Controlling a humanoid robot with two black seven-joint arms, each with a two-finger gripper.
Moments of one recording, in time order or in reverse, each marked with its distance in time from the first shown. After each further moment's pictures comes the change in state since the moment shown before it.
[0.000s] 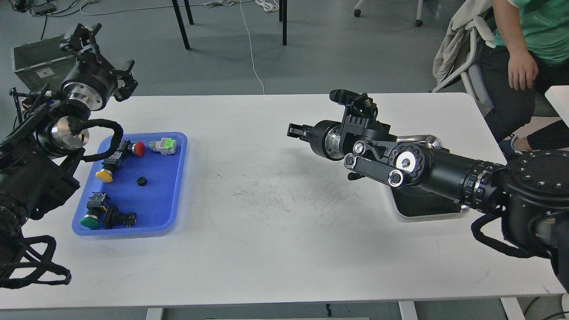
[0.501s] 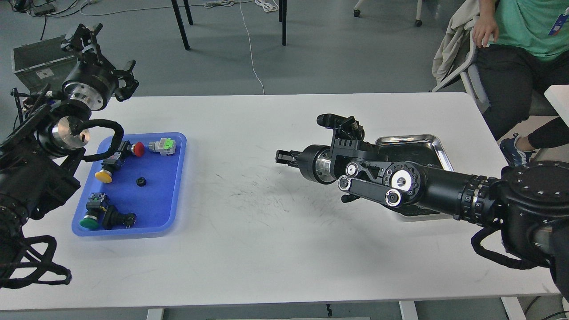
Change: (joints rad) left arm -0.001 0.001 -0.001 0.000 -0.002 -0.006 0.000; right arm -0.057 -0.001 -0.016 0.125 -0.011 0.014 -0.001
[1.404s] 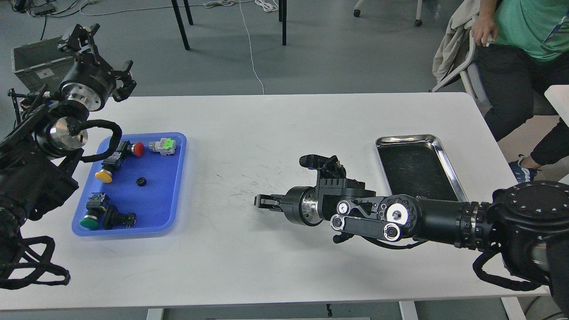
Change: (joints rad) left arm 0.005 0.004 0.000 0.000 0.000 0.005 -0.004; right arm -0.086 0.000 -0.013 0.146 -0.003 -0.019 0.022
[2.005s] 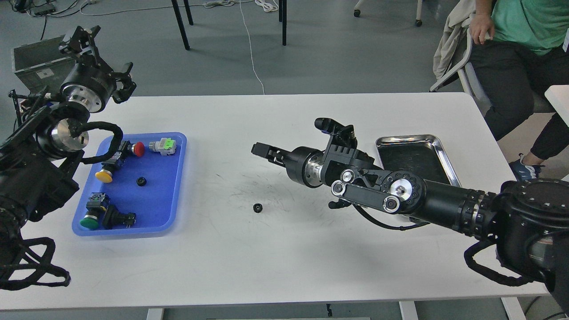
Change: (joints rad) left arm -0.010 -0.005 0.038 0.000 0.017 0.009 -0.003; right arm 0.018 0.000 0.308 -0.161 0.019 -0.064 0.022
